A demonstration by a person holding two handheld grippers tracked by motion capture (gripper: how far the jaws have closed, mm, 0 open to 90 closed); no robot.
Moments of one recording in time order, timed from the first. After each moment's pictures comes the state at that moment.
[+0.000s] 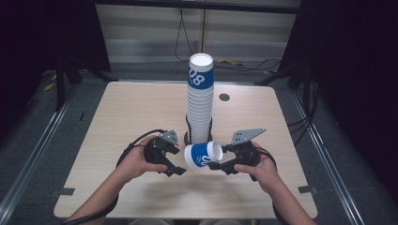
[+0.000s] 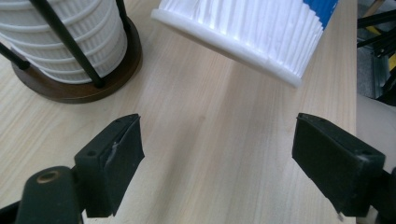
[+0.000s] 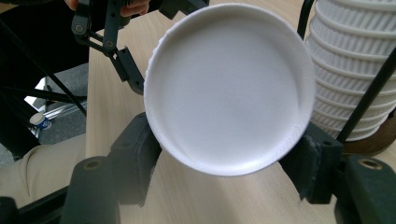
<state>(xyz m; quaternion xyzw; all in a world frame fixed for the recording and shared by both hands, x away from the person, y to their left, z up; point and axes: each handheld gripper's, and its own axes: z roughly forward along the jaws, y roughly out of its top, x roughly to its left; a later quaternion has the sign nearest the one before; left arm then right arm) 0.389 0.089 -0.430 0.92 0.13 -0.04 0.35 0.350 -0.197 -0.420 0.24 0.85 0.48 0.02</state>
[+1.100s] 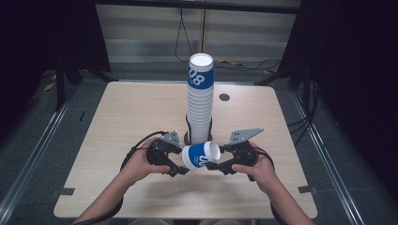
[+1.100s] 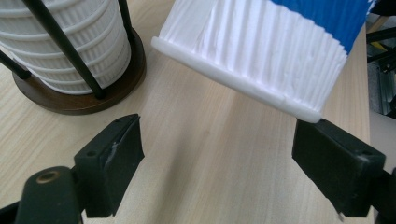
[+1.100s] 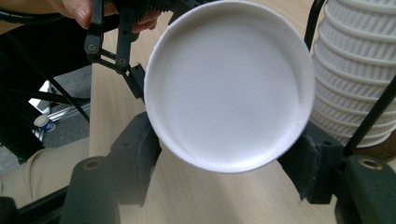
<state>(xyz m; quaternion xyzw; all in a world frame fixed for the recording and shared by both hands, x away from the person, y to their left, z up) 0.387 0.083 -0.440 0.91 0.14 -0.03 0.38 0.351 -0.191 -0.420 0.24 0.85 0.48 0.01</state>
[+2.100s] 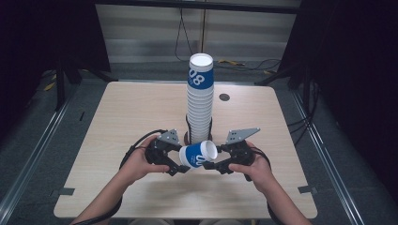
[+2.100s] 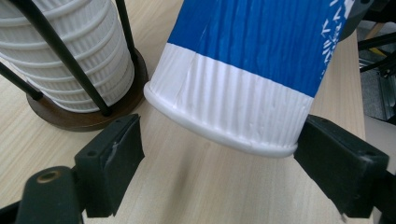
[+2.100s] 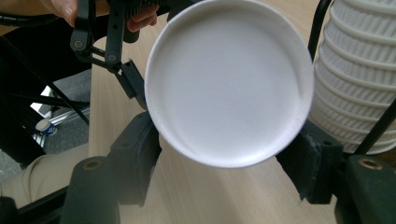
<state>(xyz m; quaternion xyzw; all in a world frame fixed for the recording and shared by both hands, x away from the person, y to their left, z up) 0.387 0.085 -0.433 0.91 0.13 -0.01 0.40 0.353 -0.184 -0.423 0.24 0.84 0.48 0.01</state>
